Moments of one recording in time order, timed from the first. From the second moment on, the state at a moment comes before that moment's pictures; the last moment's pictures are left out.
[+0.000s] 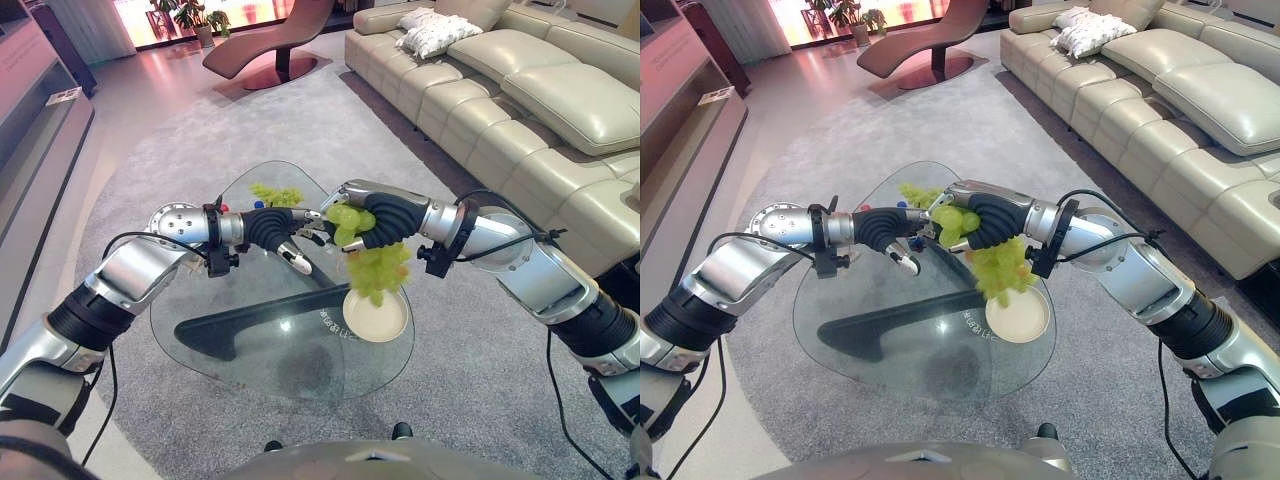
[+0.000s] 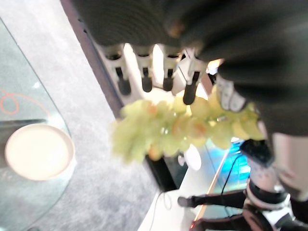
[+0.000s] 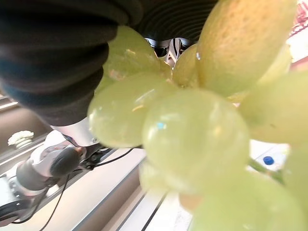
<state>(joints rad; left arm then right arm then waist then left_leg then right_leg) -0.59 0.91 -0.50 -0.14 -0.47 0.13 -0.77 -0.62 -0.85 0.53 -0.33 0.10 -0.09 0.40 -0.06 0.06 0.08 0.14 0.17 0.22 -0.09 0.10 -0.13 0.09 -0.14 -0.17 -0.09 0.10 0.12</state>
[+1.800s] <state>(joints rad) -0.11 0.39 -0.03 0.91 -0.09 -0.13 0.37 -0.49 -0.66 0.29 0.62 -0.21 -0.11 -0.25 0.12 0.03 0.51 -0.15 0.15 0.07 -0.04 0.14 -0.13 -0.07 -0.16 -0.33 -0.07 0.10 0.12</state>
